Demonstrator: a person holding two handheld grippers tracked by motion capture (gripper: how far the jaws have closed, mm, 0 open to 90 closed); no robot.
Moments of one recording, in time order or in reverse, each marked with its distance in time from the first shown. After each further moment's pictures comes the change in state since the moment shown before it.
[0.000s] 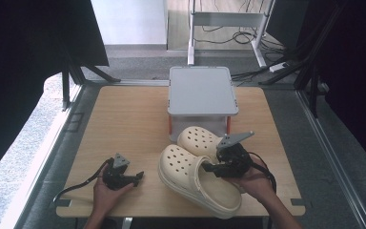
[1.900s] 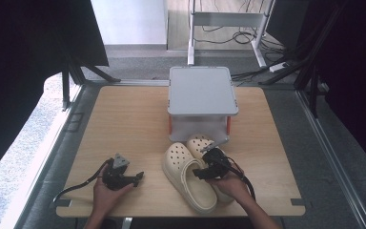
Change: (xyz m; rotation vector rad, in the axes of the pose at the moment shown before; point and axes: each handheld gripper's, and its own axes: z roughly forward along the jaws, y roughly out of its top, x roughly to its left) left arm -0.001 -0.001 -0.001 0.000 0.000 -0.002; right arm -0.022 -0.032 0.100 0.156 -0.110 0.187
